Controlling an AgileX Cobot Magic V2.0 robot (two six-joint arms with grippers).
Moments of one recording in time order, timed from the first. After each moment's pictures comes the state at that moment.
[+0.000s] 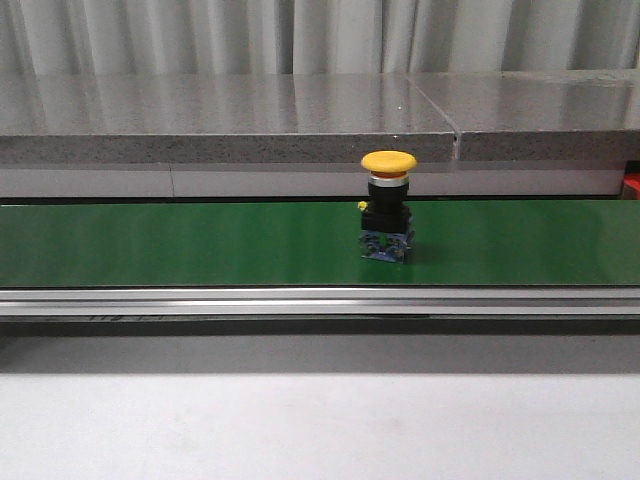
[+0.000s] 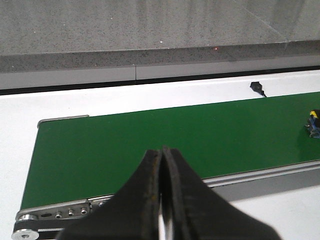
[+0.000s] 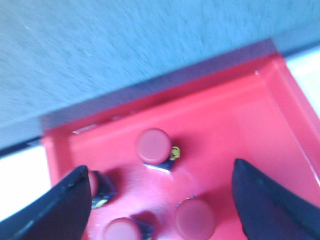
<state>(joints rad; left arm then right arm) -0.17 0.36 -0.47 -0.18 0.51 0.12 -0.61 1.87 -1.75 0.40 0.74 -0.35</state>
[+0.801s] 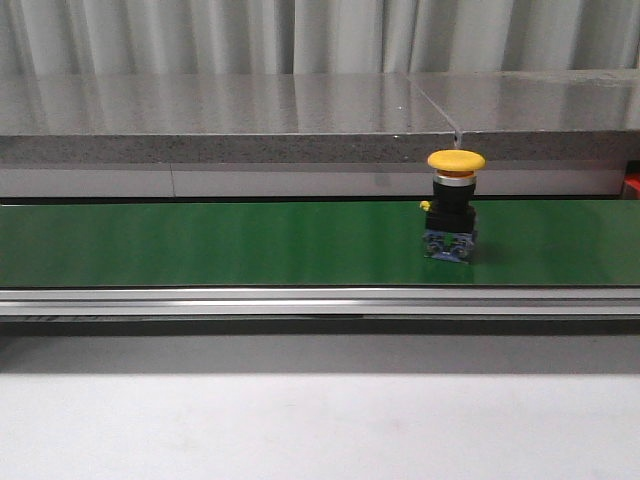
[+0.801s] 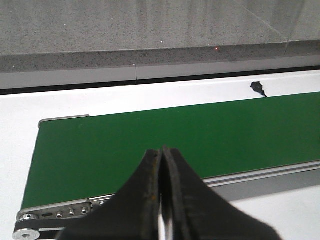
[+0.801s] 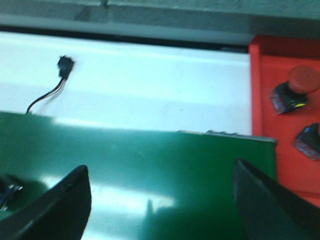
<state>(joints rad) -0.17 0.36 -0.47 -0.18 0.51 0.12 -0.16 1.23 -1.02 0.41 0.67 -0.47</state>
